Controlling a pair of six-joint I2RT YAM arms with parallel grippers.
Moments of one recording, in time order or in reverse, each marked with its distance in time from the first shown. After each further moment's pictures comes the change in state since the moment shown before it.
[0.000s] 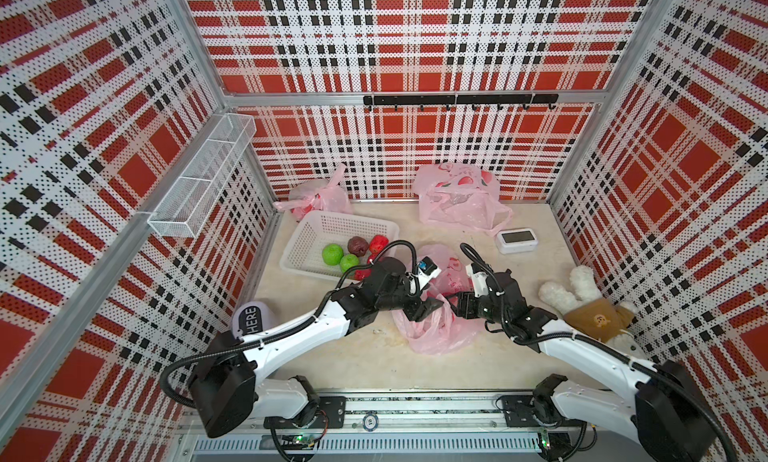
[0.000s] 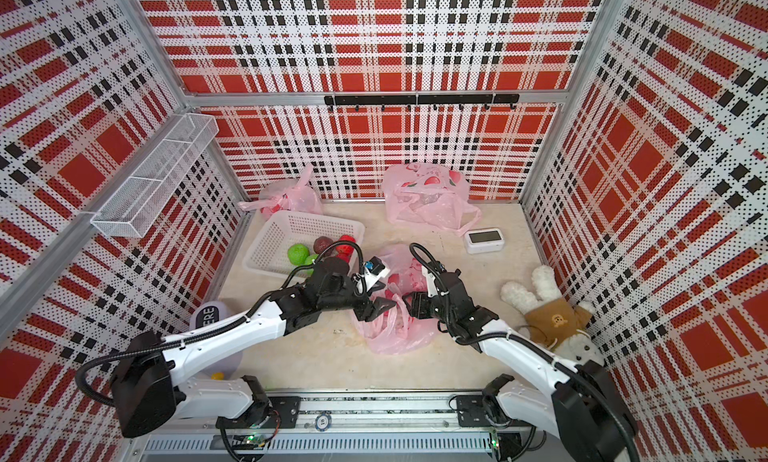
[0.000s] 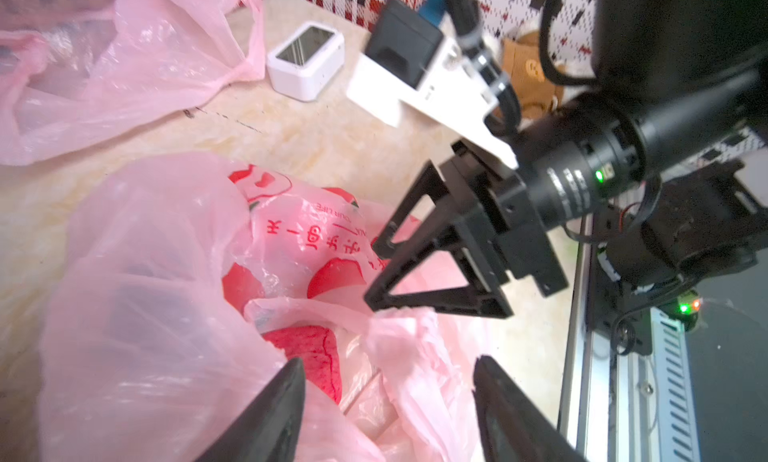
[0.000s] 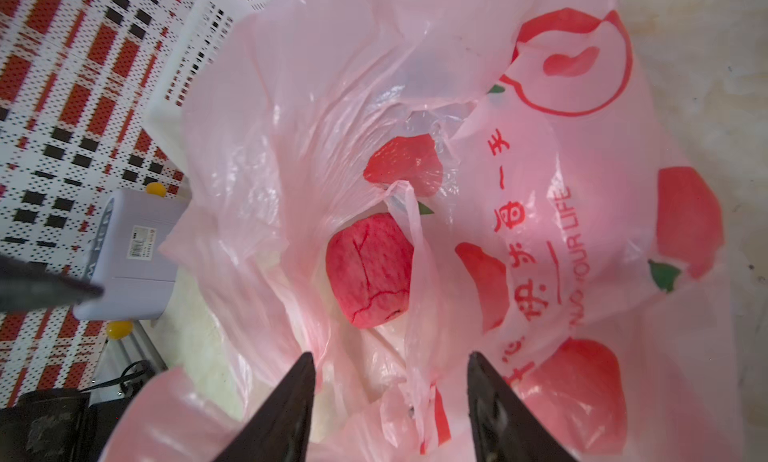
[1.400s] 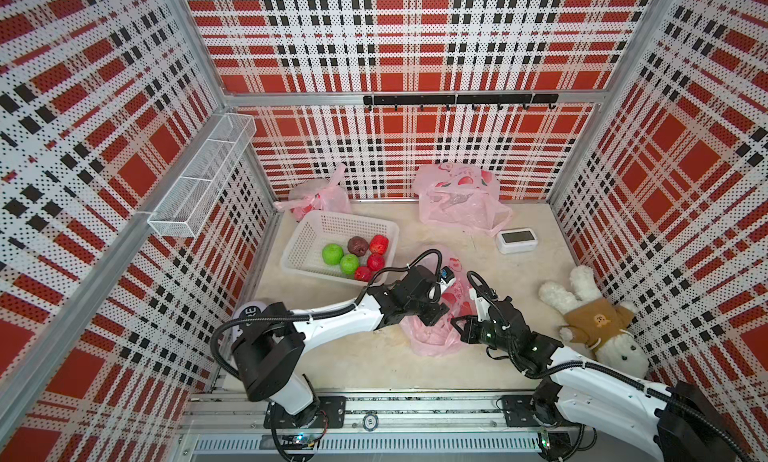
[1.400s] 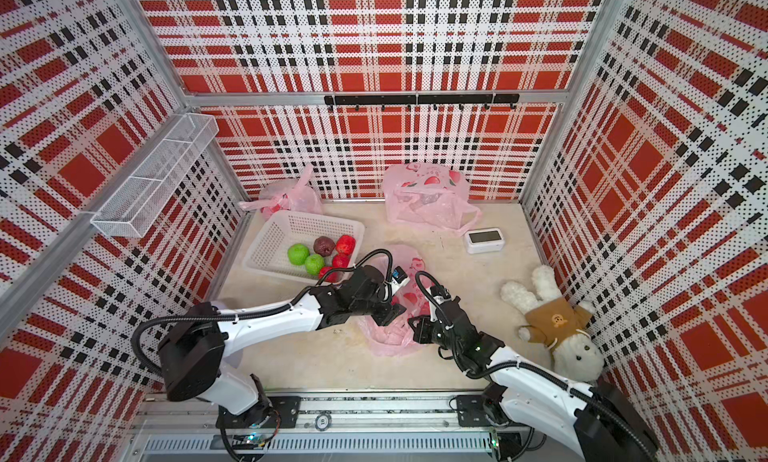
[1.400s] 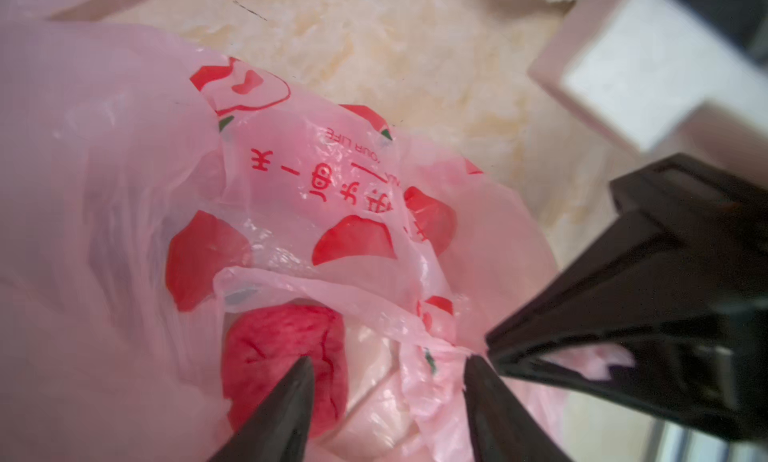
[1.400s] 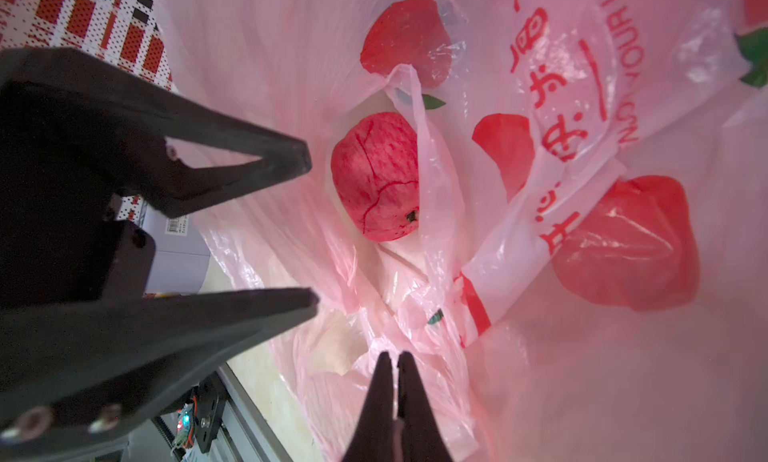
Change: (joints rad) left arm -0.140 0.296 0.137 -0.098 -0.295 -0.025; right arm 0.155 -0.135 -0.228 0.120 0.076 0.231
